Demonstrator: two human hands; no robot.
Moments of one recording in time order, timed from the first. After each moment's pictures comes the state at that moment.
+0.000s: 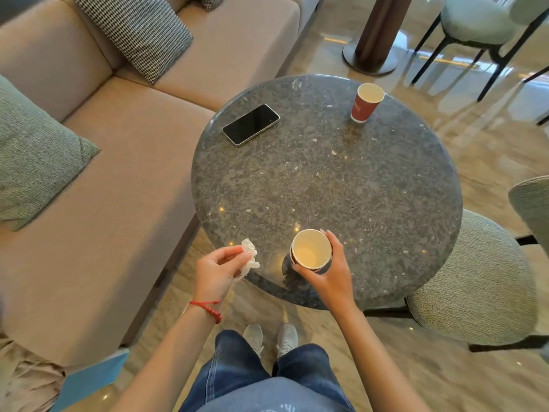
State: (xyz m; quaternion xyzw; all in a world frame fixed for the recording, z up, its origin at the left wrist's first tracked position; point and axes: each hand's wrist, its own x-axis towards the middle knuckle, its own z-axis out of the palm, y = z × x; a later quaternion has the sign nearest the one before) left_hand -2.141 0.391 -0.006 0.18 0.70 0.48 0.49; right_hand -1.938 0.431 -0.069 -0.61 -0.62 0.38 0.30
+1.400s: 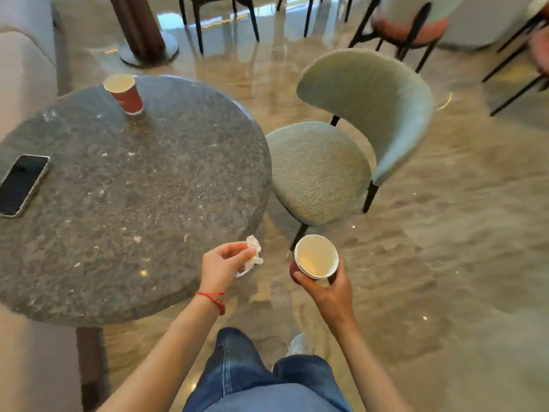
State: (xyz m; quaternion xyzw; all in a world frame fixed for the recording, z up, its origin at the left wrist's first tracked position) left_hand -1.925 0.373 0.004 0.45 0.57 0.25 0.64; right_hand -1.785 0.235 -0.030 -0.74 -0.22 0.33 0.55
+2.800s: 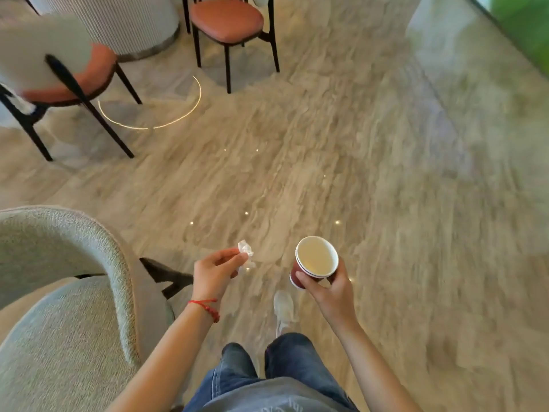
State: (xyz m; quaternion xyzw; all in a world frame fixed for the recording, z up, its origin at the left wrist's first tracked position) left_hand -1.227 0.277 0.039 0.68 0.31 -0.06 0.67; right_hand -1.249 0.069 0.012 -0.78 0.15 0.02 0.61
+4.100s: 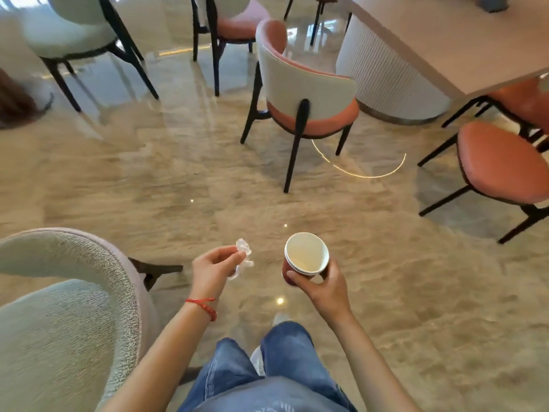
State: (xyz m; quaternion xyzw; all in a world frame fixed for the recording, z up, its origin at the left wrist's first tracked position) left_hand -0.892 0.591 0.070 0.43 0.57 0.29 0.64; right_hand -0.733 0.470 0.046 -0.75 -0.28 0.32 0.51
